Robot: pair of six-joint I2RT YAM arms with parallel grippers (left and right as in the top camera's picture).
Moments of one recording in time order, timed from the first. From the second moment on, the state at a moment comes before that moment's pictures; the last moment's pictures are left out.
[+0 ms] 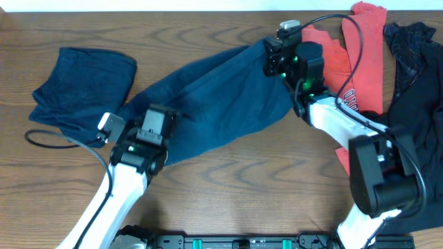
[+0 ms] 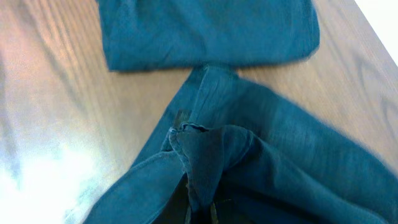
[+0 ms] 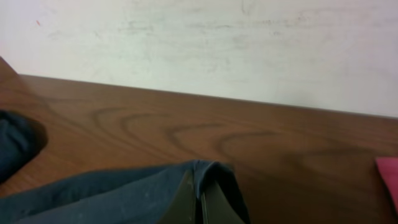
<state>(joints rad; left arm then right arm) -0.29 1.21 0.77 -0.65 -0.65 -1.34 0.28 1.90 1.10 0.54 -0.17 0.19</state>
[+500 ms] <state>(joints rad) -0.11 1.42 0.77 -0.38 -0.61 -1.17 0.33 2.16 1.38 0.59 -0.13 0.16</state>
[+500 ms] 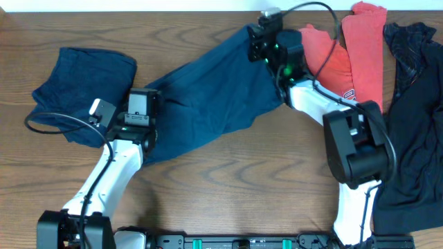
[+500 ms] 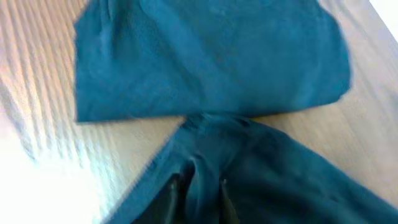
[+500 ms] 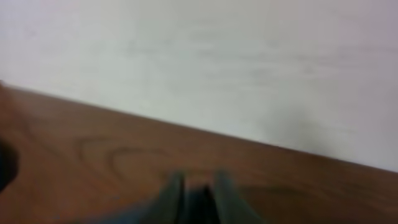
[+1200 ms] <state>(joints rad) -0.10 1.26 0.78 -0.40 -0.29 -0.76 0.21 1.92 1.43 -0.45 -0.10 0.14</state>
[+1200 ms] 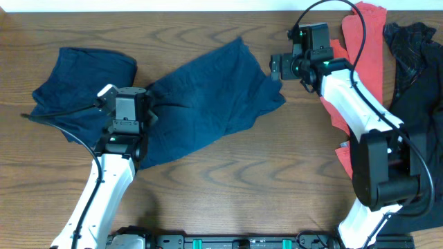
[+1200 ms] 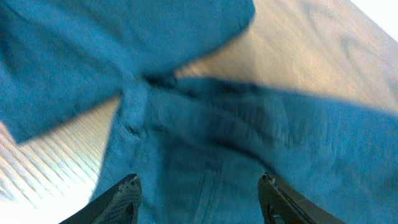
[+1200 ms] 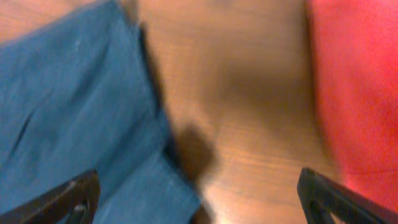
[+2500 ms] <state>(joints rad) -0.10 1.52 0.78 -0.60 0.01 -0.66 0.07 2.05 1.38 -0.92 -0.06 0.40</state>
